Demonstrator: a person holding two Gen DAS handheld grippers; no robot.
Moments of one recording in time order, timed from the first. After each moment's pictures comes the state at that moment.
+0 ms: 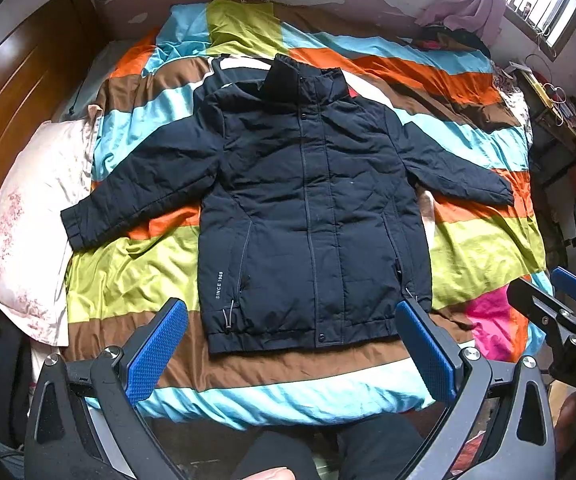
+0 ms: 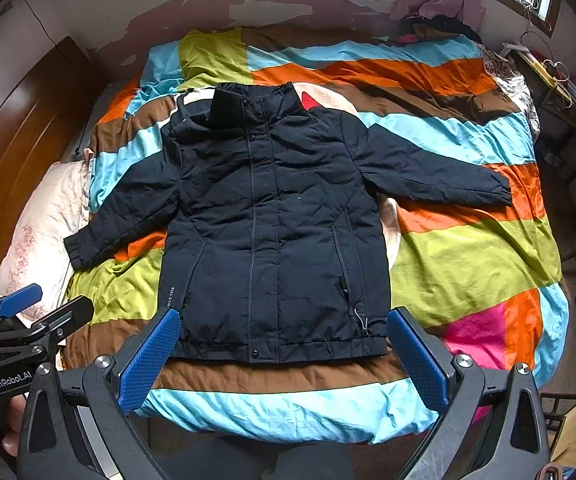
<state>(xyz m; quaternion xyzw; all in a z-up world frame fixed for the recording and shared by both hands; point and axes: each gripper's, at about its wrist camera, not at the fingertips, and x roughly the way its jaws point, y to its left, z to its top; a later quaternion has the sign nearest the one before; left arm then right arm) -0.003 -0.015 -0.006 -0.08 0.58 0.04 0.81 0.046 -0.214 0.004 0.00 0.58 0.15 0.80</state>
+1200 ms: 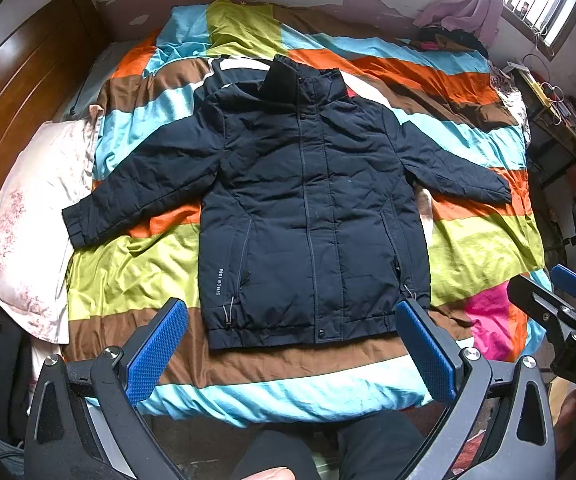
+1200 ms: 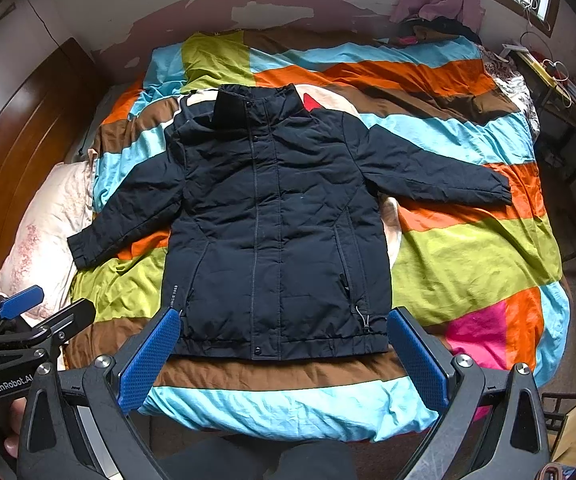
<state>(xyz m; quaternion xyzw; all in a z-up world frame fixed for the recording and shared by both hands) -0.005 -0.018 -0.002 -0.08 0.58 0.04 0.81 0.036 -0.211 0.015 0.00 0.57 0.15 0.81</state>
